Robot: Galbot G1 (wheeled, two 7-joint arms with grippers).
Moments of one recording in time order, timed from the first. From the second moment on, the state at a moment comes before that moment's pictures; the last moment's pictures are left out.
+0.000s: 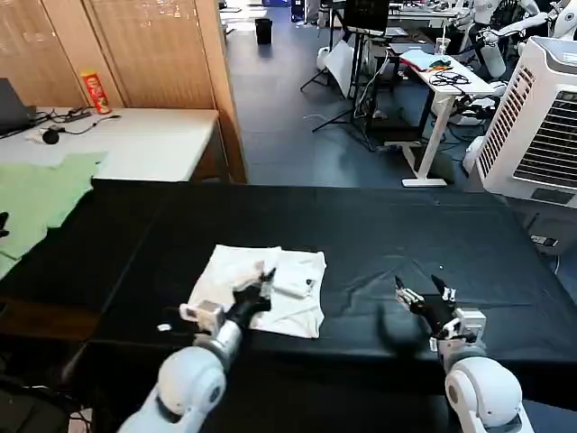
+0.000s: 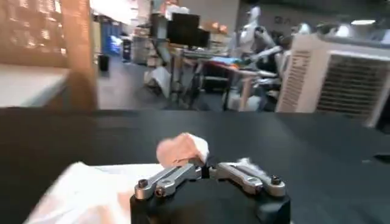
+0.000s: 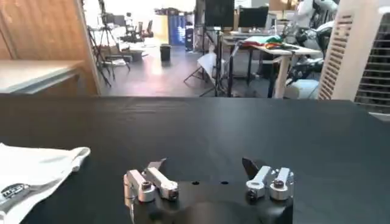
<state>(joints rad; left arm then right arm) 1.21 -1.28 -0.14 -2.02 -0.44 0.43 -0.13 -1.39 1.26 0.61 2.07 0.35 -0.49 0.10</state>
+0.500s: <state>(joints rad) 1.19 -1.38 -0.10 -1.93 -0.39 0.40 -0.13 -1.39 1.27 0.58 2.07 0.34 -0.48 0.08</state>
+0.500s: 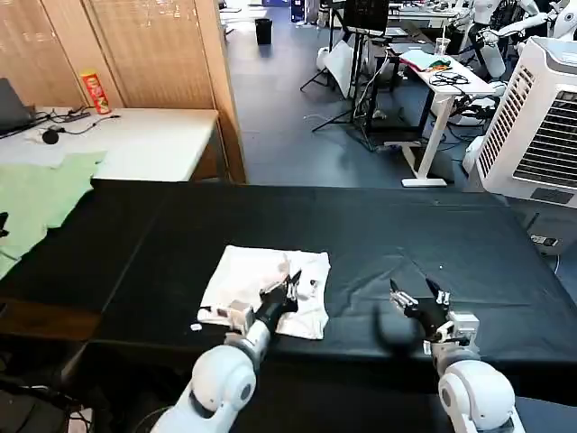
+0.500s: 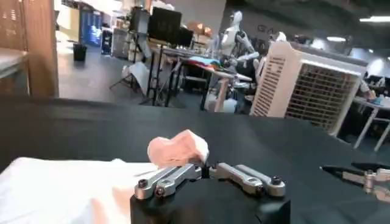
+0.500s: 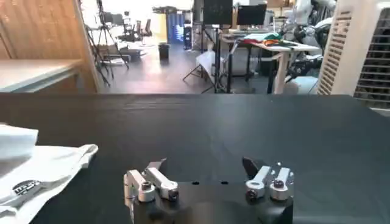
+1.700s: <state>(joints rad) 1.39 -1.26 -0.45 -2.05 -0.37 0.28 -0.12 -0.89 1.33 0.04 1.67 0.25 -0.49 -0.04</state>
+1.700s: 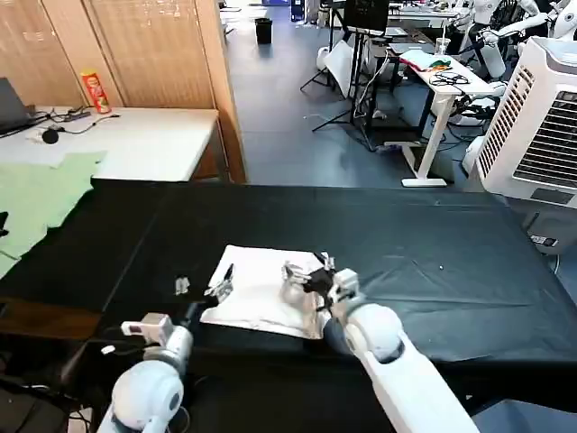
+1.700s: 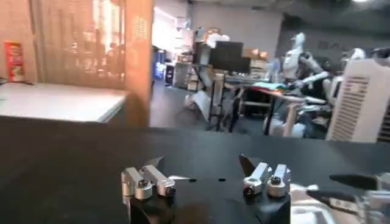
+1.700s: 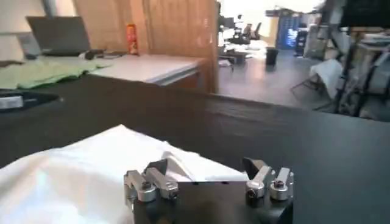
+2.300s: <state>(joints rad) 1.43 -1.28 -0.46 -2.06 -0.35 0.26 -0.12 -0.94 1.28 0.05 1.71 0.07 -0.43 -0.02</state>
